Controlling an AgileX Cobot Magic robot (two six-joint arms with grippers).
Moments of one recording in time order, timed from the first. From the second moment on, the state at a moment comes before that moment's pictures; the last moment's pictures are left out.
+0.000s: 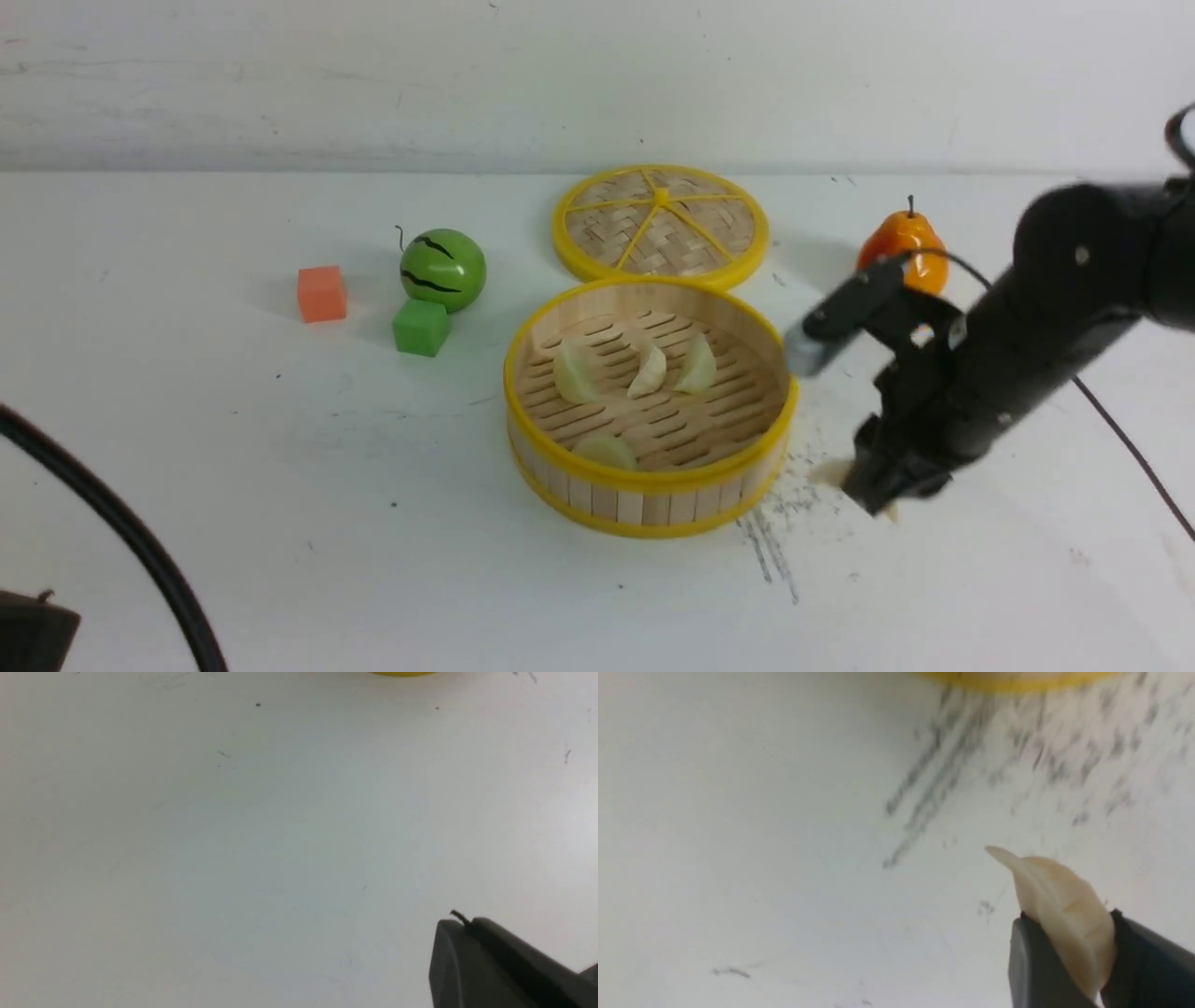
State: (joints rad) right arm 0.34 1.70 -1.26 0.24 0.84 -0.53; left arm -0.52 0.70 -0.91 0.00 1.17 -0.15
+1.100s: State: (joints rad) right arm 0.44 1.50 -1.31 0.28 0.85 -0.24; left arm -0.52 0.29 -0.53 0.02 0.93 -0.30
